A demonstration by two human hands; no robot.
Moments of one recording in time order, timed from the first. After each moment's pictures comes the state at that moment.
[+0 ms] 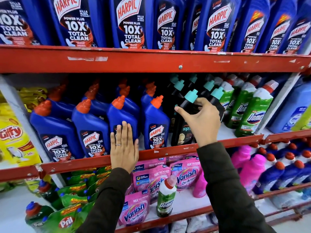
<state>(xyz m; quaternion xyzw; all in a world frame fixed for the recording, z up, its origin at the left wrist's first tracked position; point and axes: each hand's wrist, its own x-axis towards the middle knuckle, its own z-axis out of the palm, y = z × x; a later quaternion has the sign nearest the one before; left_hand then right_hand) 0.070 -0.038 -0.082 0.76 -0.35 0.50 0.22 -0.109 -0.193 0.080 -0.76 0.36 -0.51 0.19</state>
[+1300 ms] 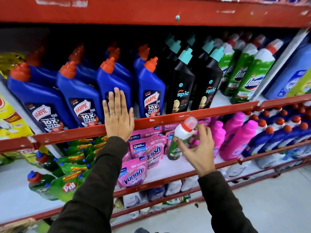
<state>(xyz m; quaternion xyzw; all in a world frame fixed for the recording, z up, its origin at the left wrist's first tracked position) 0.066 -0.036 -0.081 0.79 -0.32 0.49 0.20 -0.197 -0.147 -0.079 -0.81 0.31 -0.39 0.32</state>
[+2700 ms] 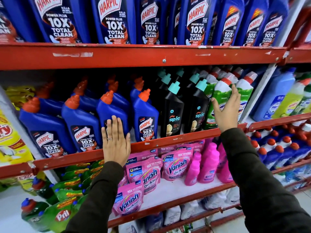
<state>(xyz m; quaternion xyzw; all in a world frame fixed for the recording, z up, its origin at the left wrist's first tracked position) 0.060 -0.031 -0.081 0.78 -0.34 0.48 0.21 -0.183 -0.323 0.042 -0.75 0.34 -0.54 0.19</state>
